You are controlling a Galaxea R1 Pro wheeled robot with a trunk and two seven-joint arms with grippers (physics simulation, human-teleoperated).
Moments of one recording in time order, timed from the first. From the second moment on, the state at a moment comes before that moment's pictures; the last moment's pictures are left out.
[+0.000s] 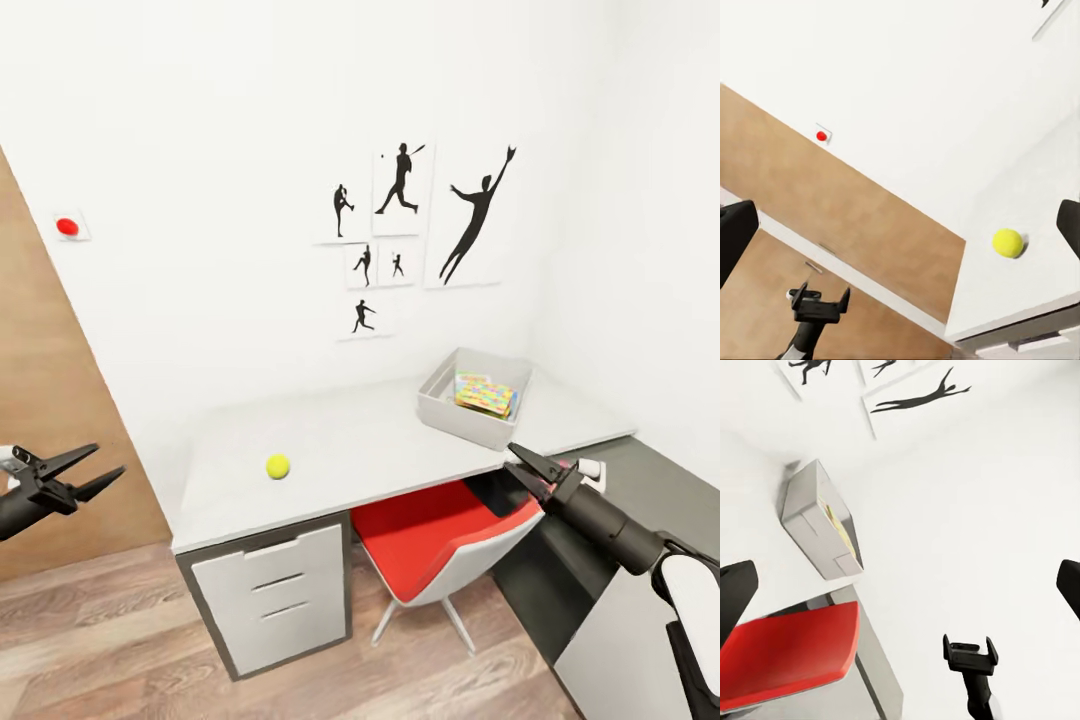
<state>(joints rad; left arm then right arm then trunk) -0.69 0.59 0.43 -0.58 0.38 0.93 -1.57 -0.30 -0.18 -0.33 -1.57 -1.07 0.91 0.57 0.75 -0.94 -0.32</state>
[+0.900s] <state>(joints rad) -0.69 0.59 0.43 -0.58 0.39 0.93 -1.57 -0.30 -0.18 -0.31 -1.57 -1.06 0.90 0.57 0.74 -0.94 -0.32</state>
